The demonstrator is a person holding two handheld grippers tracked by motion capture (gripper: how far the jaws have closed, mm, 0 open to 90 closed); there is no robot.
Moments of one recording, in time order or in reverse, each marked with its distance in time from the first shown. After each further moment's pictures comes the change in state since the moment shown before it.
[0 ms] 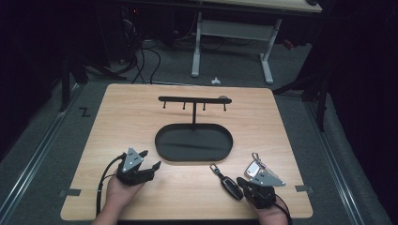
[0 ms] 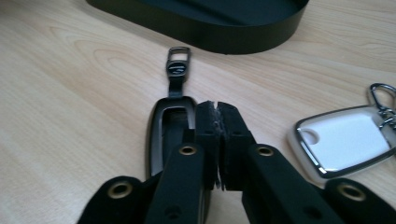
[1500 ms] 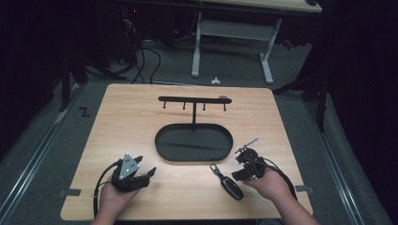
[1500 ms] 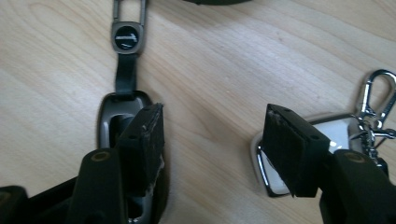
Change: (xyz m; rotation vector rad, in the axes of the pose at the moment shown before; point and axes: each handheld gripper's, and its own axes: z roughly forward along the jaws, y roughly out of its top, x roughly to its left) left arm -0.004 -0.013 -0.012 0.043 0.031 0.040; right arm -0.023 0.087 0.046 0.609 -0.011 -0.020
